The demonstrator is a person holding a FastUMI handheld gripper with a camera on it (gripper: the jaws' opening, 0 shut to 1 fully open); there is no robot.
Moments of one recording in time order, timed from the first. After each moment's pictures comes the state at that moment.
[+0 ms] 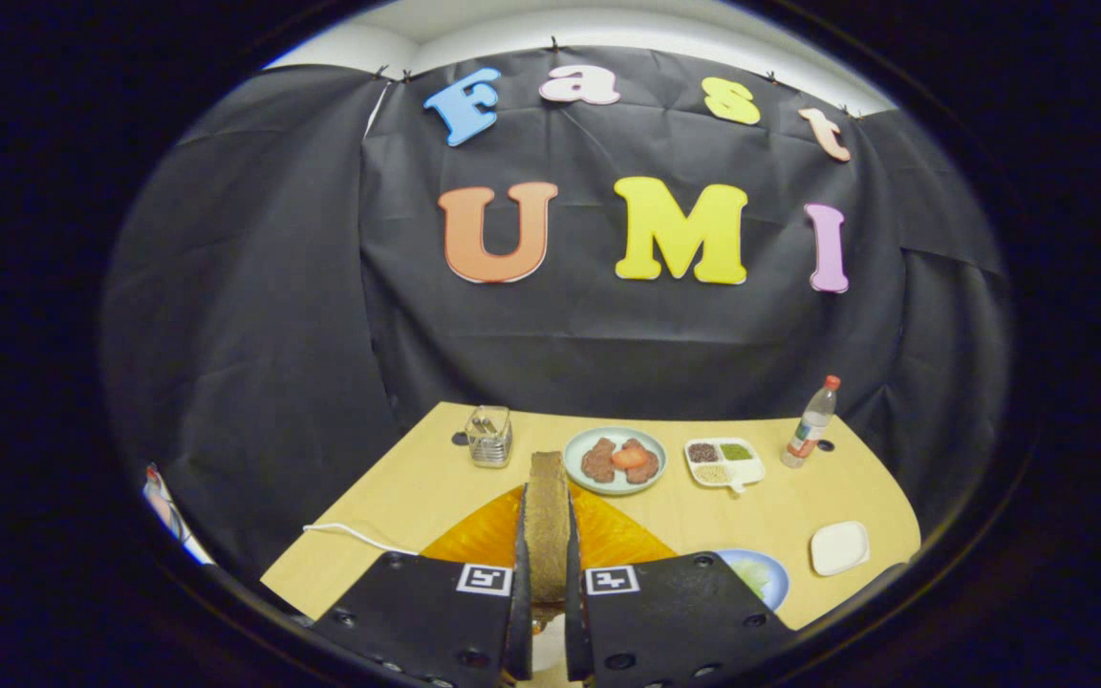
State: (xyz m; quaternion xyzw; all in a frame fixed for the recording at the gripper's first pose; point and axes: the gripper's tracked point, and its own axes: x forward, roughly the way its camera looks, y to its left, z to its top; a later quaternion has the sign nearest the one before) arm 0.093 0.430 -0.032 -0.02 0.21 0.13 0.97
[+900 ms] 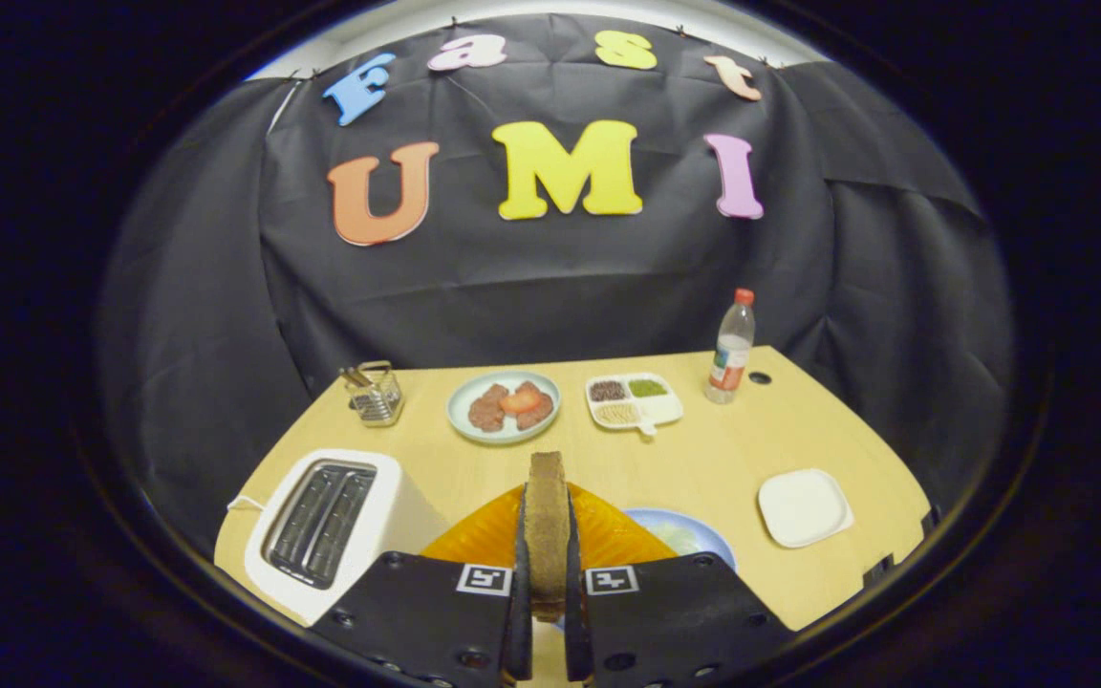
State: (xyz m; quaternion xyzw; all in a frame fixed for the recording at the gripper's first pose) arm 0.126 0.285 -0.163 0.02 0.29 0.03 0.96
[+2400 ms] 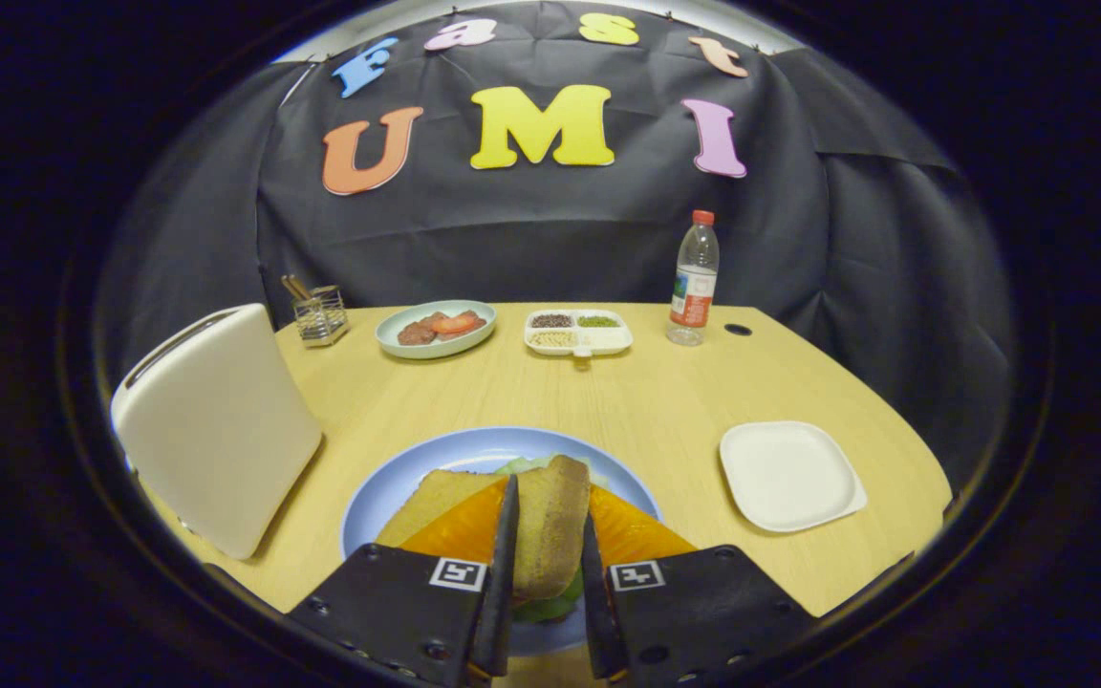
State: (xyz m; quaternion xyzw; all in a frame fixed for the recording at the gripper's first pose) arm 0.120 0.184 -0.272 -0.02 0.28 0.04 0.96
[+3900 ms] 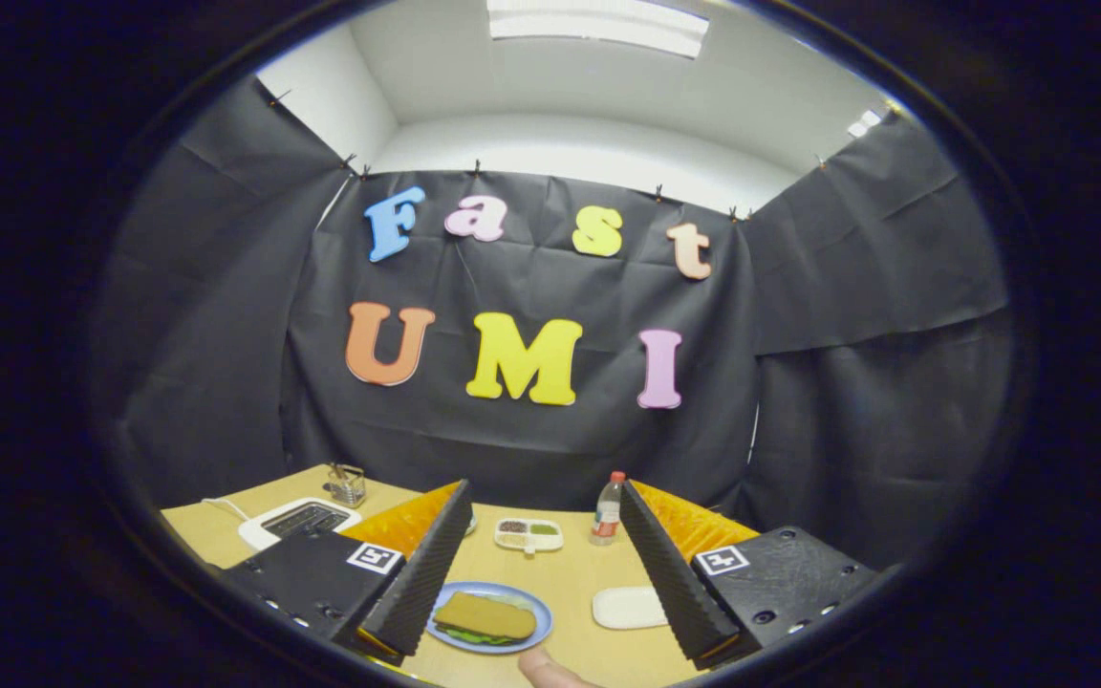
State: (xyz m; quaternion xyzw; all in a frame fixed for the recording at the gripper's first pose) arm -0.033 0.153 0.053 -0.05 -0.02 0.02 1.00
